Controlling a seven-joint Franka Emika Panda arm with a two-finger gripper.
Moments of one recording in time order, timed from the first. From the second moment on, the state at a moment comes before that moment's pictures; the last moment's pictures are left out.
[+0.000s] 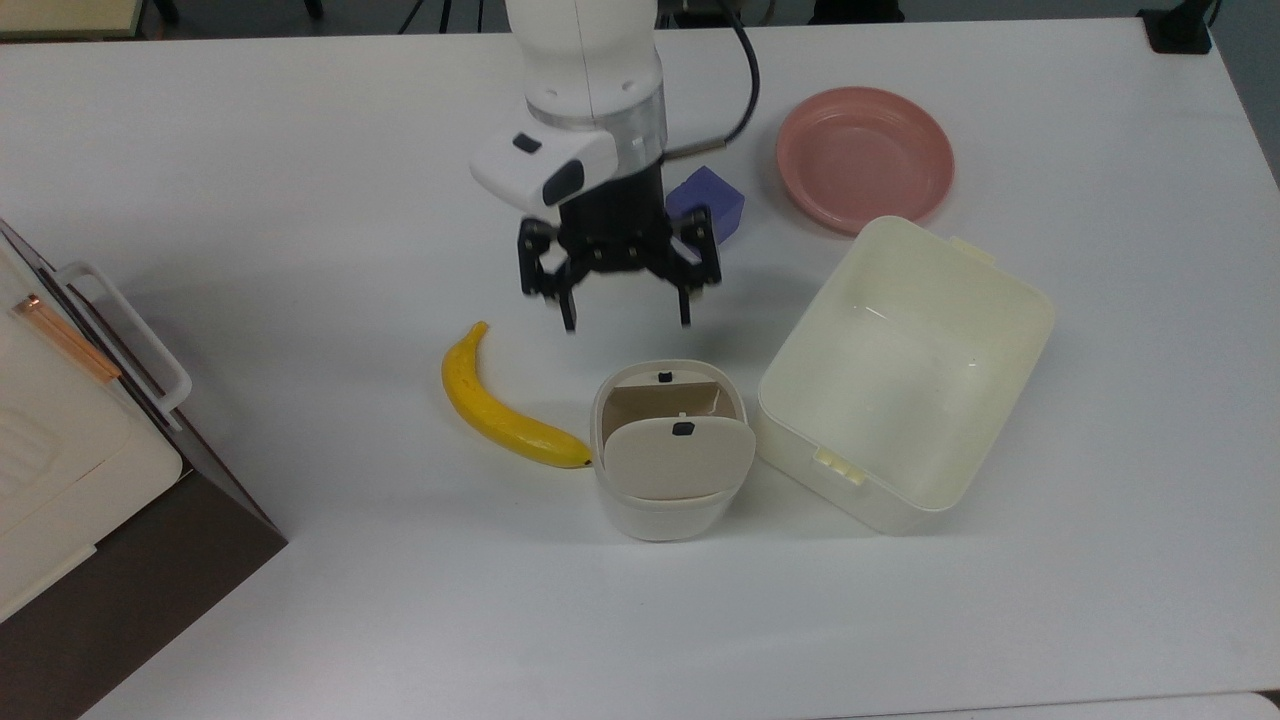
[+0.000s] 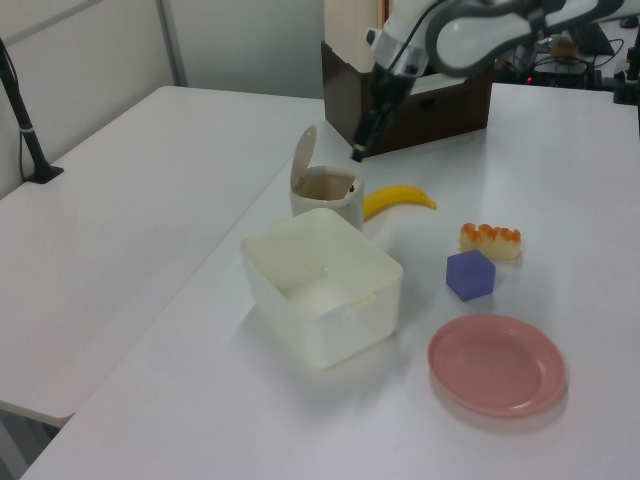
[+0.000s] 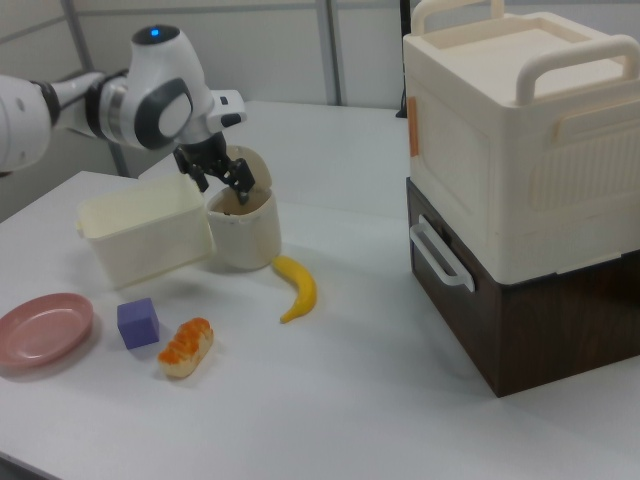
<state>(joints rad) 0.13 0.30 -0.03 -1.62 0.10 2.24 0.05</state>
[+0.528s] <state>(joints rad) 0.10 0.10 -0.03 -1.62 -0.01 1.75 0.05</state>
